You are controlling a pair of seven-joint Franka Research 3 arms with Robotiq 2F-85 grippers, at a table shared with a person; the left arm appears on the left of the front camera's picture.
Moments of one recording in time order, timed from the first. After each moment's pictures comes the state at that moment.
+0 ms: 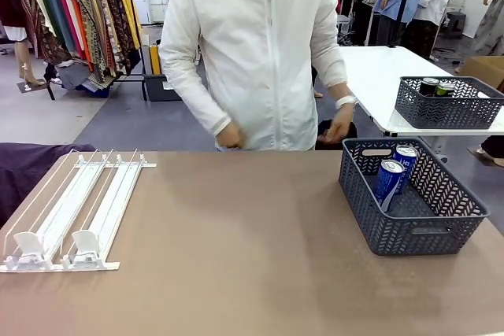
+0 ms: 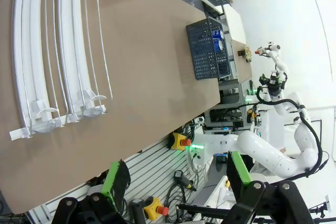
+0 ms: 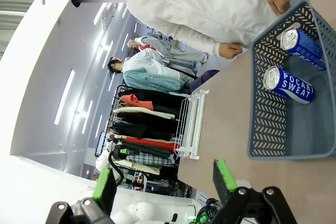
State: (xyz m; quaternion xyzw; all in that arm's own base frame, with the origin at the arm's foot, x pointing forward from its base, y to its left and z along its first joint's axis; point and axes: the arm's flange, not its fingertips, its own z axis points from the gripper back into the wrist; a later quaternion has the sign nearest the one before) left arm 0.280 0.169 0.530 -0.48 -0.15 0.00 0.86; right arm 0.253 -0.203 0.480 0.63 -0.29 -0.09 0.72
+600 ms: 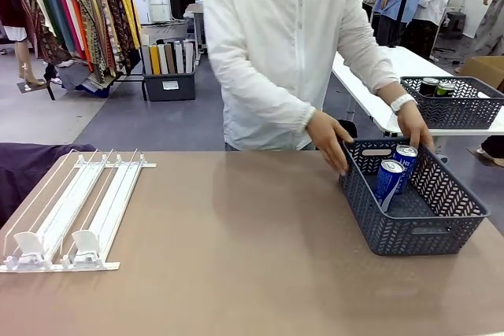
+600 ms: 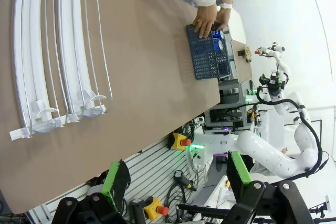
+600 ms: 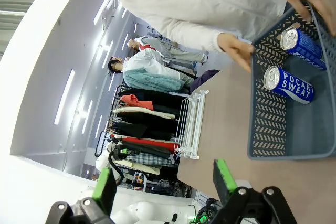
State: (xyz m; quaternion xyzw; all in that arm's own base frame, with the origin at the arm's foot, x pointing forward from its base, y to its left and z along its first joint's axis) left arm 0.280 0.169 0.530 -0.48 -0.15 0.00 0.86; right arm 0.253 -0.203 0.480 0.63 -0.29 -0.09 0.72
